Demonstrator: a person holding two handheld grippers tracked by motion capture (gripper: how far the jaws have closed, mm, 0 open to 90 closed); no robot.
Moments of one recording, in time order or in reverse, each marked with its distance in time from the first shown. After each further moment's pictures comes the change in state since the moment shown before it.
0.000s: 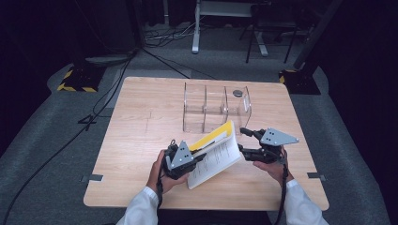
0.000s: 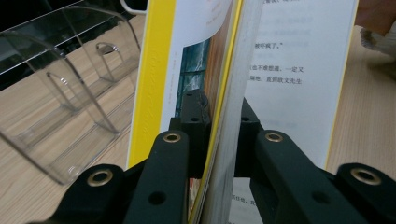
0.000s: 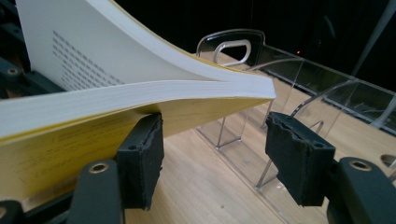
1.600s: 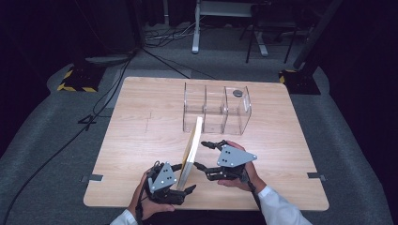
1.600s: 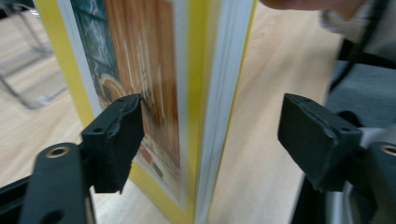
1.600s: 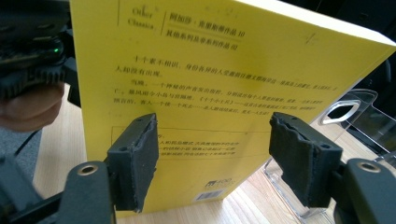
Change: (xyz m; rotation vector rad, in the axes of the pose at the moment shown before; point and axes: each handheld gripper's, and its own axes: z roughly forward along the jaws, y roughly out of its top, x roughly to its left) left arm -0.030 -0.041 -0.048 0.071 -0.014 -0.080; right arm 0.104 0.040 0.057 0.019 0.130 -0.217
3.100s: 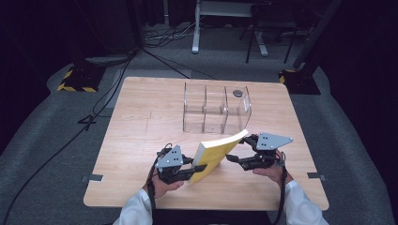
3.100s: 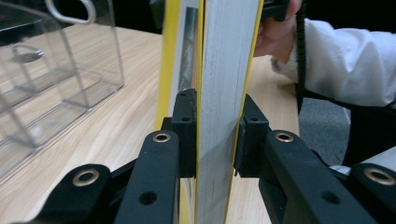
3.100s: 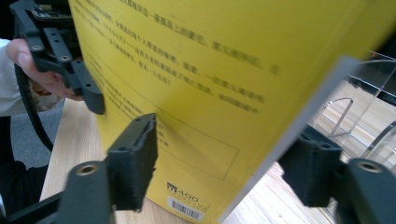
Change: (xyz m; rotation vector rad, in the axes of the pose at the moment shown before) left arm 0.040 0.022 0.032 -0.157 -0.267 0.006; right arm -0.076 -0.063 -0.058 -0.025 0.121 0.184
